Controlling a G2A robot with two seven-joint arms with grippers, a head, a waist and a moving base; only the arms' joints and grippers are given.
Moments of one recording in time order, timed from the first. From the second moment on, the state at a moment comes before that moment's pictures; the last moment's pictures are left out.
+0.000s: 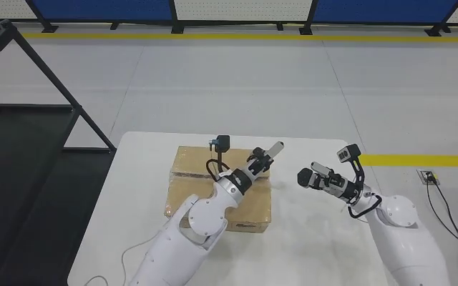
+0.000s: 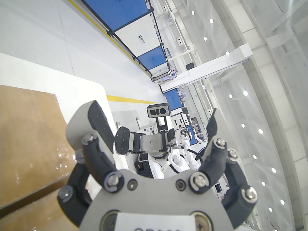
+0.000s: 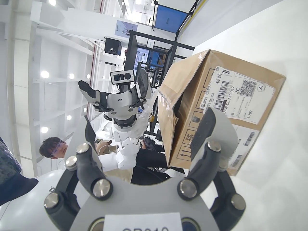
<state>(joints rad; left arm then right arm) 0.73 -1.44 -0.90 -1.41 0.04 -0.10 -0.14 -0.78 -1.11 1.36 -1.06 0.52 -0.44 1.13</state>
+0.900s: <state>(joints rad) 0.76 -1.46 -0.95 -1.44 0.05 -0.11 -0.17 -0.73 -1.12 1.25 -1.09 0.65 -0.26 1.40</state>
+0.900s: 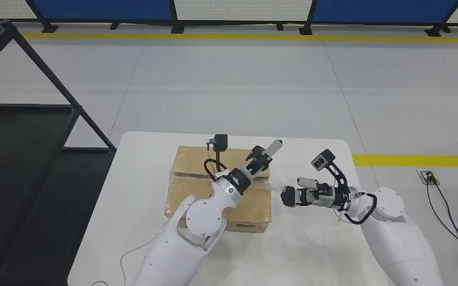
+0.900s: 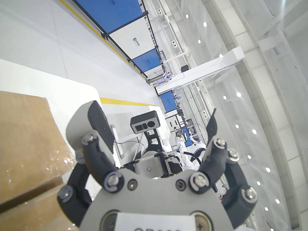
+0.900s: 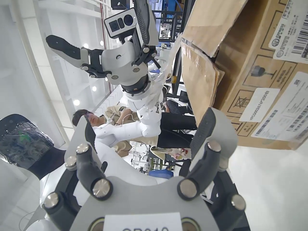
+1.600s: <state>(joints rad) 0.79 -1.47 -0.99 -1.46 0.08 -0.11 -0.20 -0.74 -1.11 1.23 -1.15 0.51 -0.25 1.29</state>
